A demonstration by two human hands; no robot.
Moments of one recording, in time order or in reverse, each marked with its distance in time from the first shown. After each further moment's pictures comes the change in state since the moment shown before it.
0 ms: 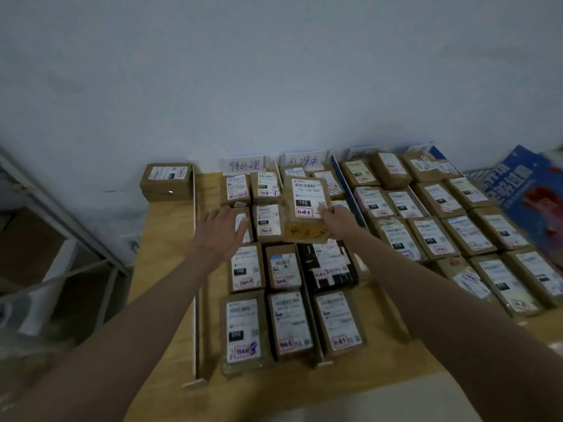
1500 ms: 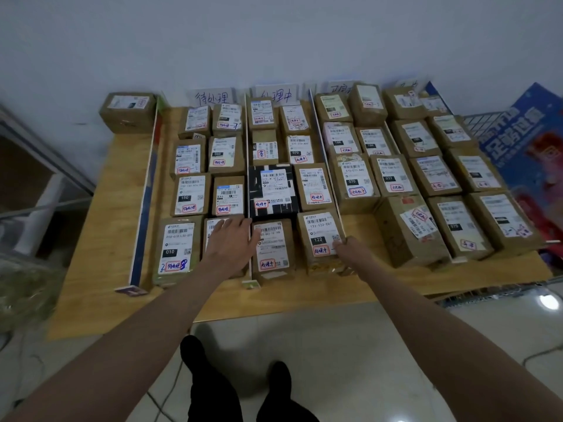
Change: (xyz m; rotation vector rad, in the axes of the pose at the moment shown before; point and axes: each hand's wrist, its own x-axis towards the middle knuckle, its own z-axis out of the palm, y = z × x) left_hand -0.127 0.209 0.122 -0.031 -0.132 -0.014; right_hand -0.027 0.320 -0.084 -0.231 -0.178 0.200
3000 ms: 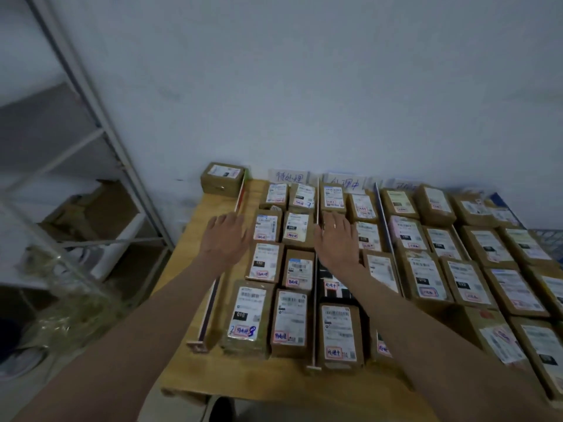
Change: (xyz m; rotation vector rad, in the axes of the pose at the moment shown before) left_hand 0.025 -0.177 -0.143 0.075 0.224 -0.266; right_hand -0.066 -0.298 0.038 -0.463 0.491 -0.762
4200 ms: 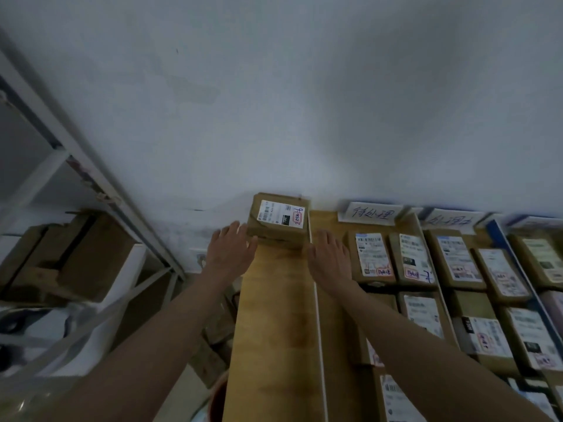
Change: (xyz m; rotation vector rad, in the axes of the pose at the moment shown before) left_hand 0.381 -0.303 0.131 -0.196 -0.152 0.008; right_hand 0.341 -0.246 0.265 0.073 -0.221 0.145
